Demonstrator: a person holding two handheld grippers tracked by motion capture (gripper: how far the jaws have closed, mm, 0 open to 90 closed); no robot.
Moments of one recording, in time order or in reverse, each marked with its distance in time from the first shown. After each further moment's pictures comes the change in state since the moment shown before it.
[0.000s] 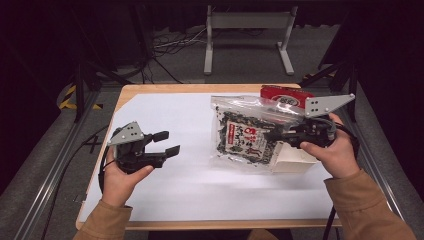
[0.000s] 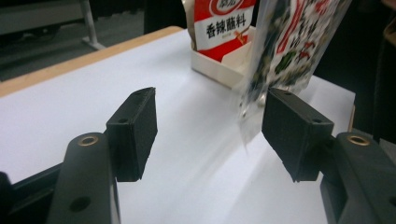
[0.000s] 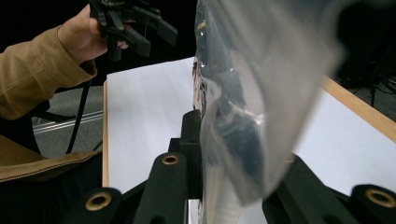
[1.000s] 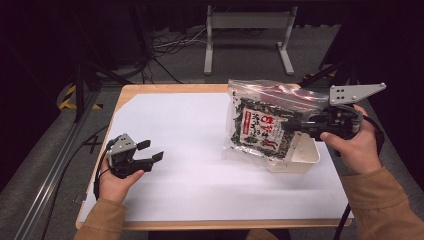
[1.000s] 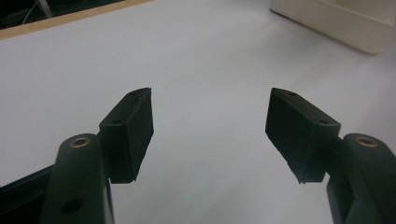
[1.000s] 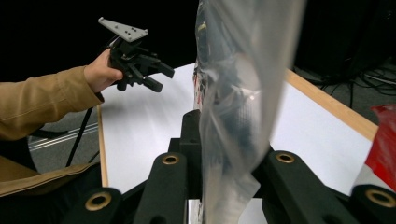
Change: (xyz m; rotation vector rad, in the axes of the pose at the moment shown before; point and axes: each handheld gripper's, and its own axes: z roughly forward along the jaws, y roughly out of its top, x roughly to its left) left arm 0.048 -0.070 0.003 0.092 0.198 -0.041; right arm -0.005 0.013 -0.041 -0.030 -0.066 0.056
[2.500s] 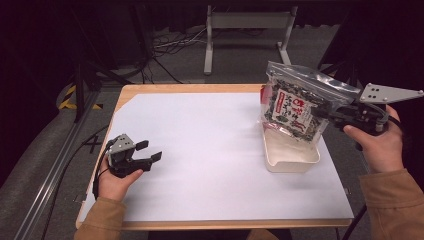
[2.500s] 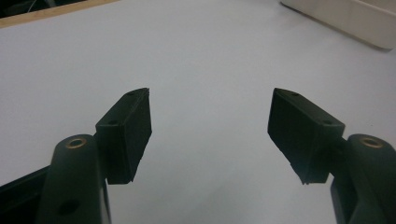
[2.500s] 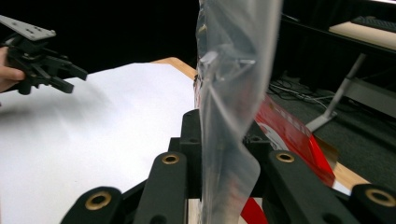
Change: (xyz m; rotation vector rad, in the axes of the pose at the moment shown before) left arm 0.007 -0.005 0.004 0.018 0.017 -0.018; right arm -0.035 -0.035 -0.047 -0.063 -0.310 -0.023
